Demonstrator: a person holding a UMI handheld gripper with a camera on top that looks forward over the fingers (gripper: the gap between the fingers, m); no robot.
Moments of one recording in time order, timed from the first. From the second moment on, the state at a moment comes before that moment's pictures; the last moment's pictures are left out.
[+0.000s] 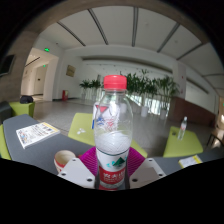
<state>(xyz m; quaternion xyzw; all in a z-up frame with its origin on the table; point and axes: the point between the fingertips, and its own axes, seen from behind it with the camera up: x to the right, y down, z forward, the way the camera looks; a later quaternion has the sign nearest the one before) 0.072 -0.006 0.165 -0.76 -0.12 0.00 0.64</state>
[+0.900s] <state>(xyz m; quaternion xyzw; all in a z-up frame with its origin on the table) 0.112 -0.071 0.081 -0.85 -0.07 0.01 0.52</state>
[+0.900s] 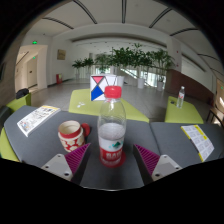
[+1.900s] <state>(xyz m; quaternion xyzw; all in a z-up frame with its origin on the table) 0.098 -0.489 0.244 -0.85 0.01 -0.01 0.52</state>
